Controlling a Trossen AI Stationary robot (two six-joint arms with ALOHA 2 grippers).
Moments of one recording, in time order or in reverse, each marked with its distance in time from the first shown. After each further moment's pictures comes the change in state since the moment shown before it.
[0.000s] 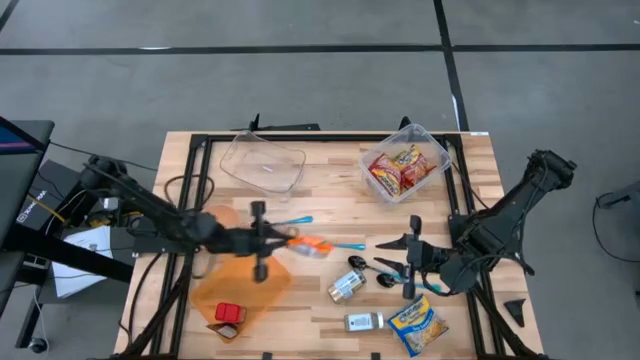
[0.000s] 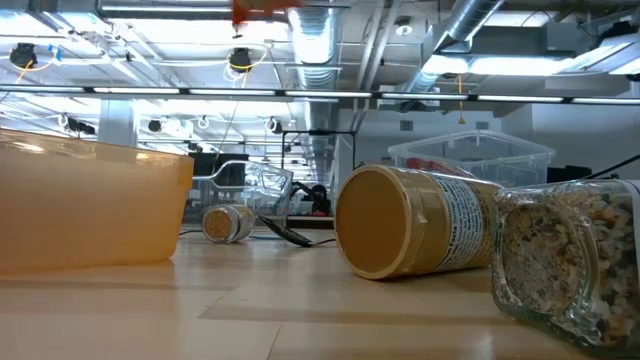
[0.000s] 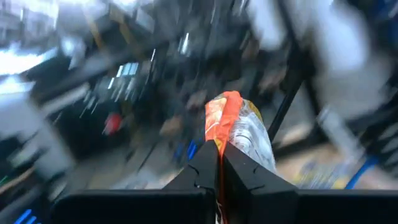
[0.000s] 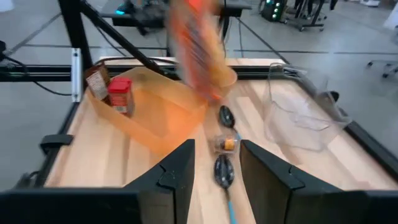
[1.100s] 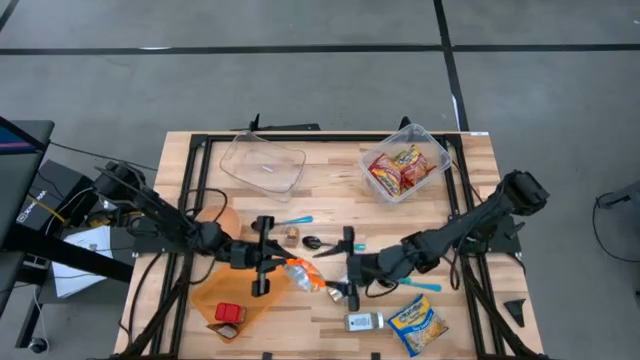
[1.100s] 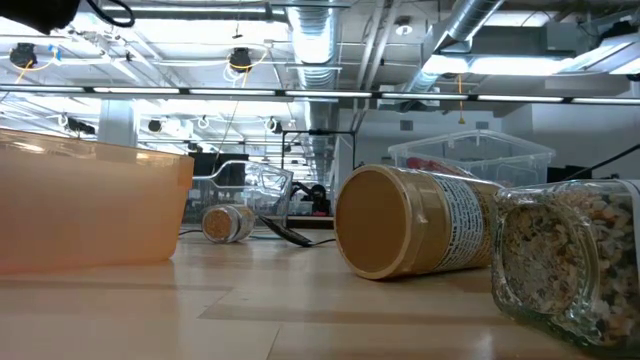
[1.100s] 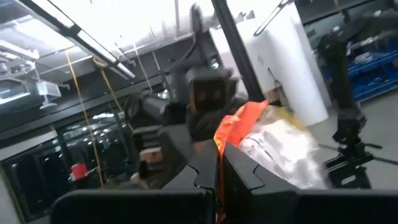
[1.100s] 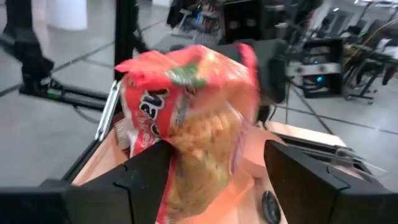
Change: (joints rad) left arm -0.019 0.237 -0.042 0.425 0.149 -0.005; right arm -0.254 0.411 0.178 0.553 -0.435 -0.449
